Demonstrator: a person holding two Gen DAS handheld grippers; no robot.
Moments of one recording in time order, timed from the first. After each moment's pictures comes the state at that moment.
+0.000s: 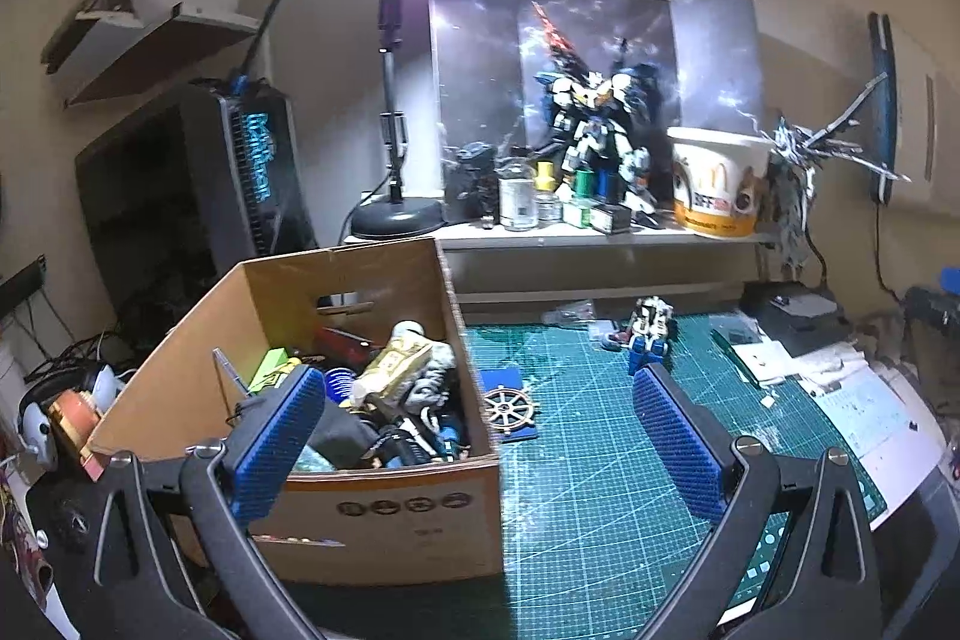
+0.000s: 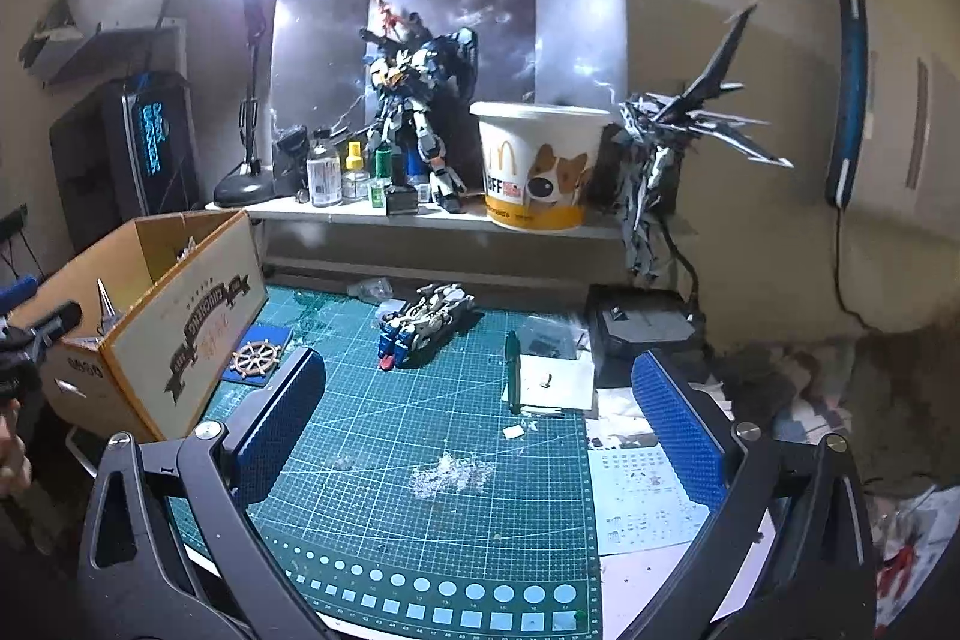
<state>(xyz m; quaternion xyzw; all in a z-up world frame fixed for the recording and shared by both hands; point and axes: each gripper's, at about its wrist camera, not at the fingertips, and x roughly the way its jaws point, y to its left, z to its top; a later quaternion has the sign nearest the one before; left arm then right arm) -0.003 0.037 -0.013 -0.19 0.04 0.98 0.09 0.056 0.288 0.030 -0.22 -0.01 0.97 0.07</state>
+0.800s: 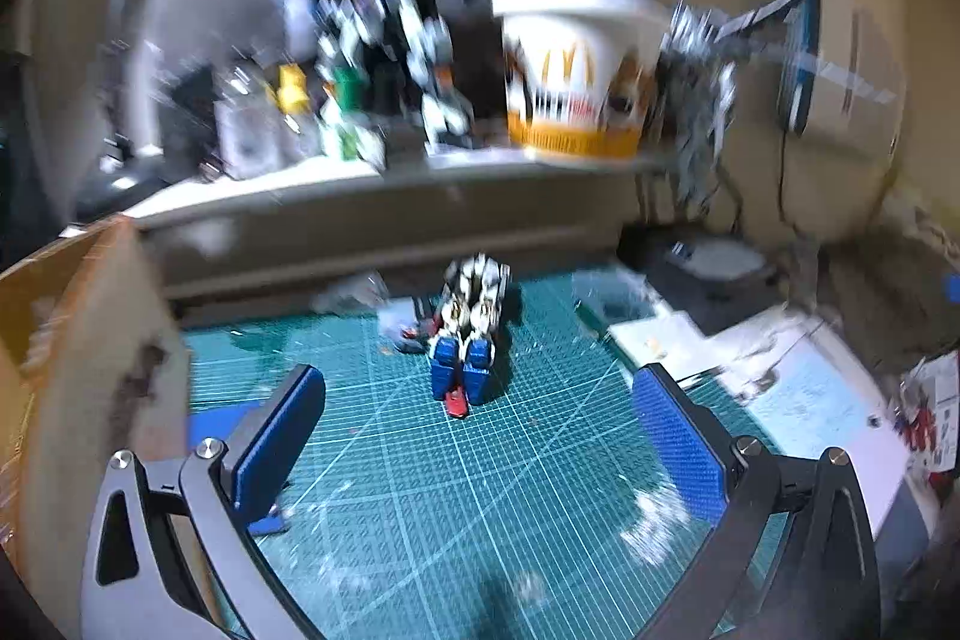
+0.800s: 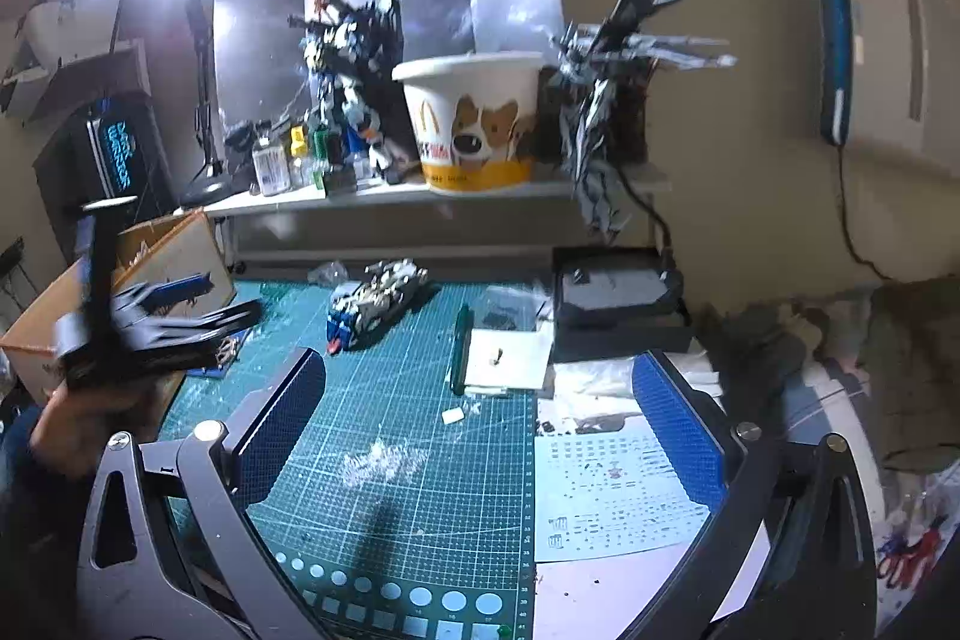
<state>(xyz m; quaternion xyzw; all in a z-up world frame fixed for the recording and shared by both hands) -0.147 0.208 -0.083 -0.30 0.06 0.91 0.27 0.035 0.383 0.003 -0.26 0.05 0.96 0.05</state>
